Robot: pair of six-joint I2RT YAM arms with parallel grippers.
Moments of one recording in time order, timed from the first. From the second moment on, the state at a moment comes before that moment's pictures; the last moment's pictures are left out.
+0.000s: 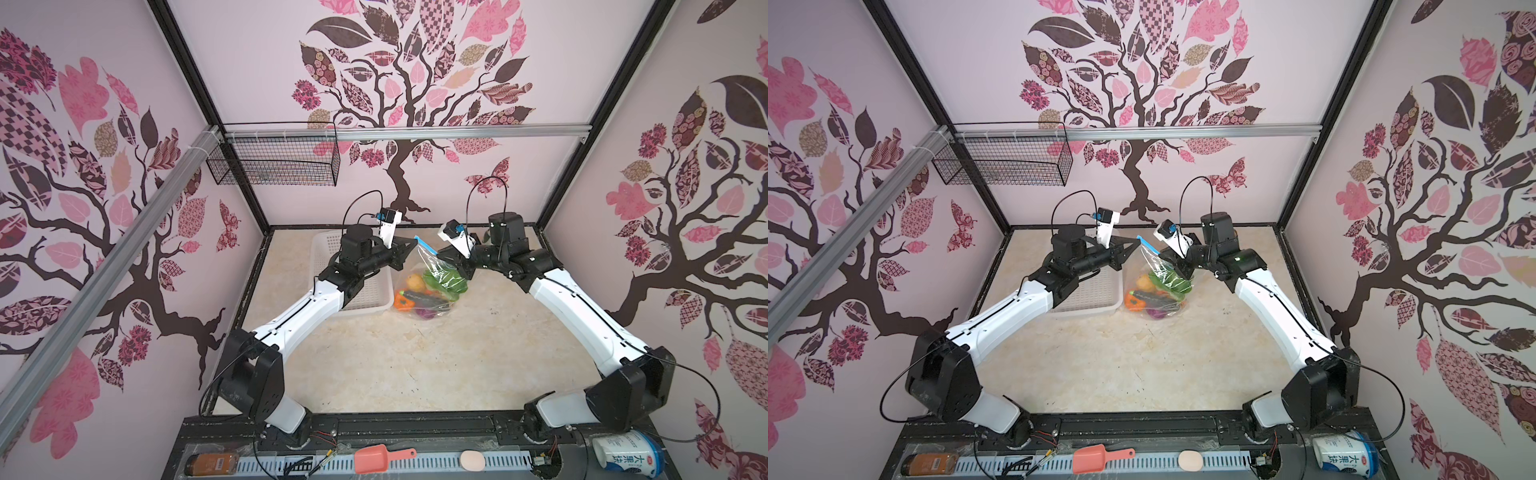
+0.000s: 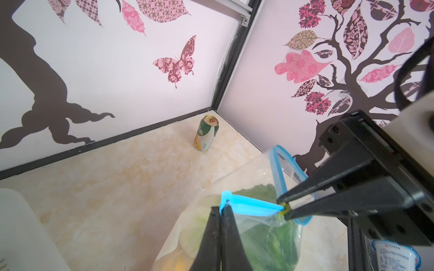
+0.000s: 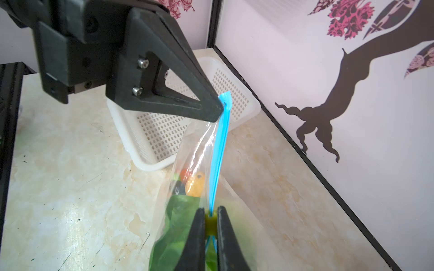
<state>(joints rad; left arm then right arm) -0.51 1.57 1.26 0.15 0.40 -0.29 0.36 1.41 1.38 -0.52 -0.50 -0.52</state>
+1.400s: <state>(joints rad) -0.40 1.75 1.47 0.03 0.26 -0.28 0.36 1.11 1.14 -0.51 -0.32 -0.22</state>
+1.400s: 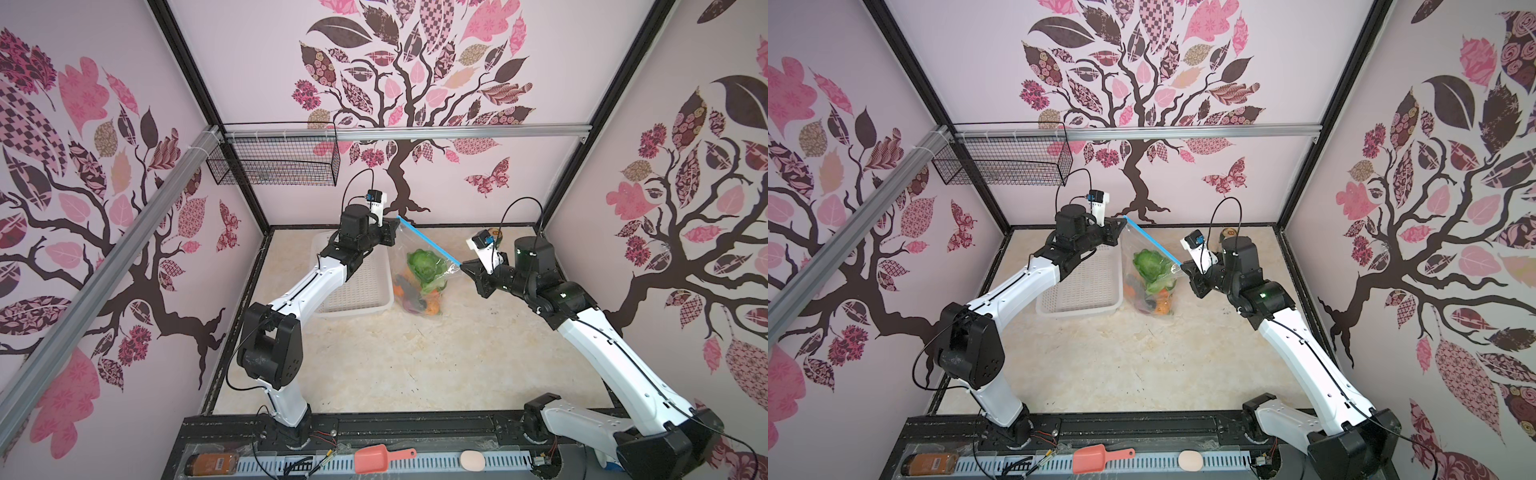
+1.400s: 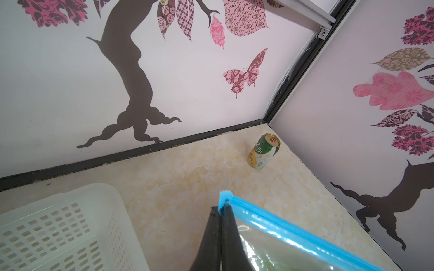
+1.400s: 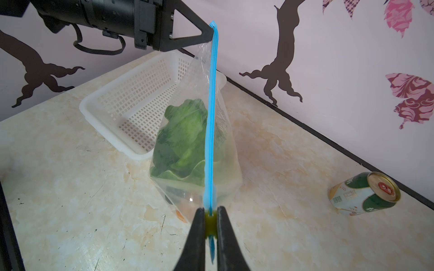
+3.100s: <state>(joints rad) 0.09 1.15 0.80 -0.10 -0.26 -0.49 0.15 1.32 0.65 0.16 0.22 0.18</state>
